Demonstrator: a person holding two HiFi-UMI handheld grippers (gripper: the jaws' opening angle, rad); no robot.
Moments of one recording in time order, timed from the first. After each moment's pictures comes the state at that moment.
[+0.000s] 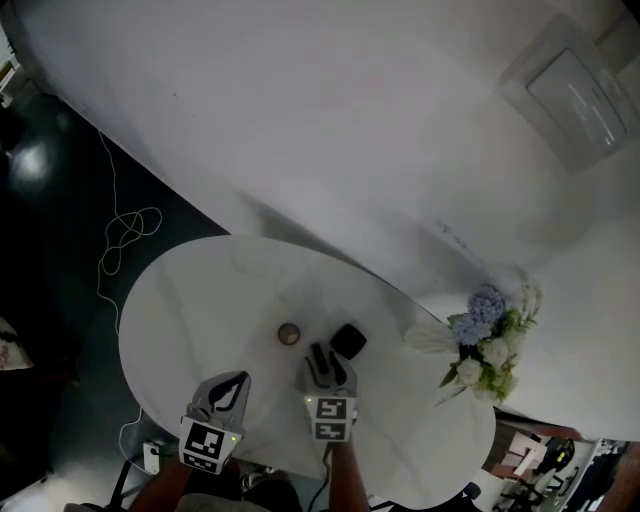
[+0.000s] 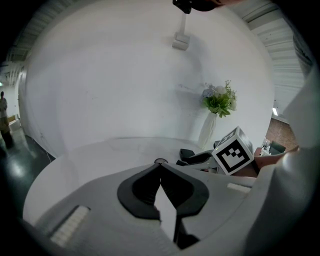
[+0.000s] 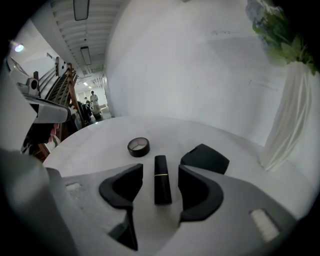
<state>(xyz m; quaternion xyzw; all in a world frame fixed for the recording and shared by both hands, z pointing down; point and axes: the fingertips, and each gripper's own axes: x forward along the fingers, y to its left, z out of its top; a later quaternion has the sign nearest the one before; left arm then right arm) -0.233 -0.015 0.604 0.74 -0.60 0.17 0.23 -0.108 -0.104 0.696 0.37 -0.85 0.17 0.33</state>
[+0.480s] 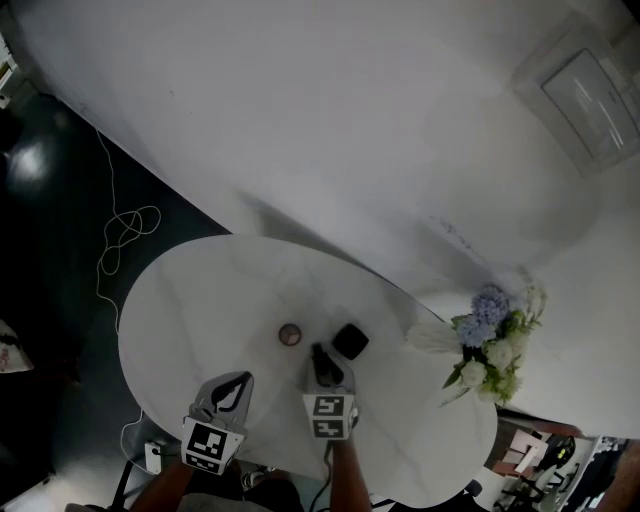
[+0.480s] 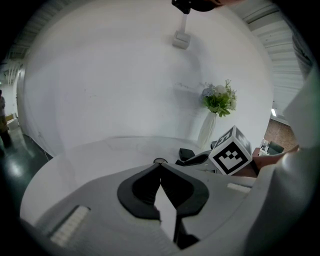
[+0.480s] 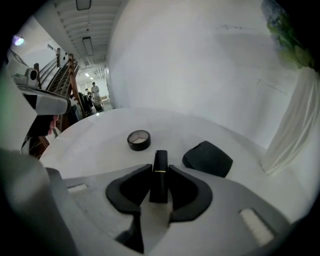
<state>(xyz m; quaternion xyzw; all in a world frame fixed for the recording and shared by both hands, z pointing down) -0.230 -0.019 0.610 0.75 -0.60 0.17 0.24 -0.109 -0.102 0.708 0.35 -0.84 0.16 0.38</state>
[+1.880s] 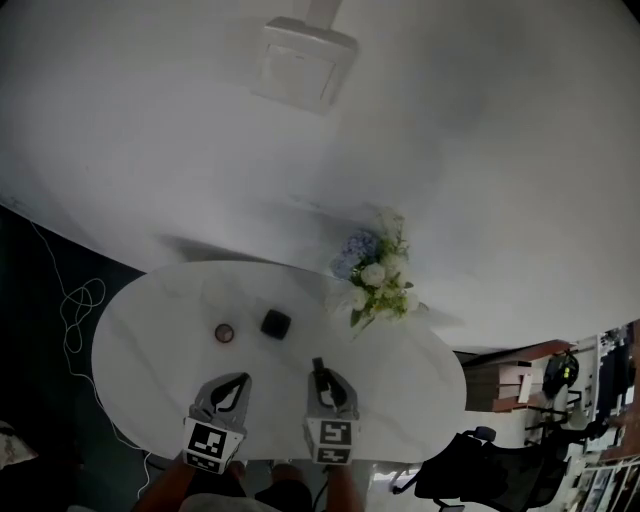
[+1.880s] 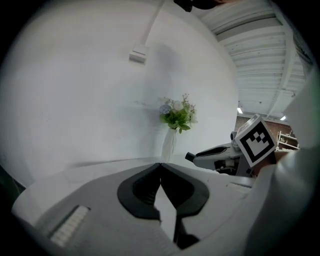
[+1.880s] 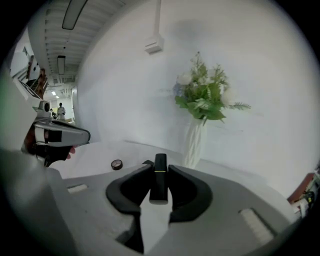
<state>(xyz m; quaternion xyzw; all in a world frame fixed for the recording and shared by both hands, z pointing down) -0.115 -0.033 0.529 0.85 -0.48 0.14 0.15 0.037 -0.056 0.560 0.56 -0.78 0.15 0.25</state>
